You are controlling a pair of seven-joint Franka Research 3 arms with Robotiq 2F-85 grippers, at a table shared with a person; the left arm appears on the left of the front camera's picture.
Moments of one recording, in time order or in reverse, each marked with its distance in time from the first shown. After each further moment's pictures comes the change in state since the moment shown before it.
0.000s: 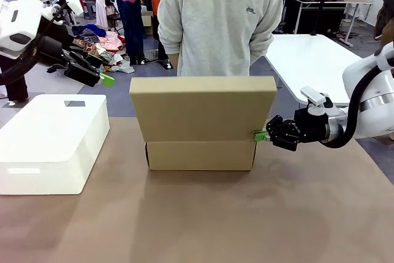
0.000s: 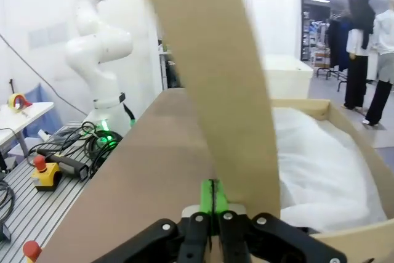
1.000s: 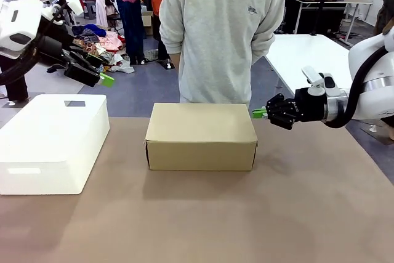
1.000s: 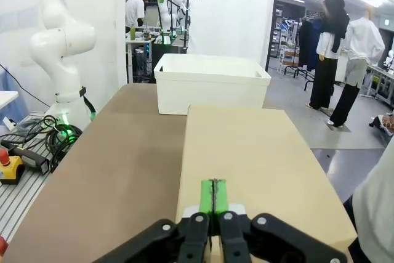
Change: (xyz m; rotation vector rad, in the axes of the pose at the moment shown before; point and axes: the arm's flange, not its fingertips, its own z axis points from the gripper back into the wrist) left arm 0.000 0.000 0.000 0.000 0.000 0.000; right arm 0.038 -0.033 0.011 -0.119 0.056 0.098
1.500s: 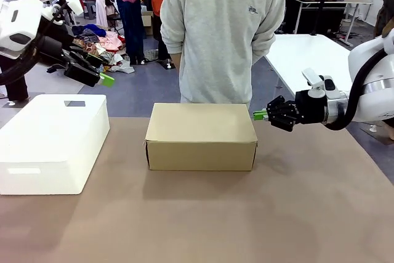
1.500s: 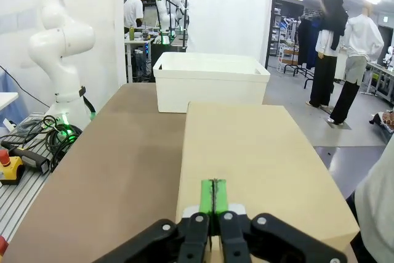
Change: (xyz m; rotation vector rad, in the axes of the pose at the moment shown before) left arm 0.000 0.000 0.000 0.000 0.000 0.000; right arm -0.005 0.000 0.001 -0.002 0.001 -0.011
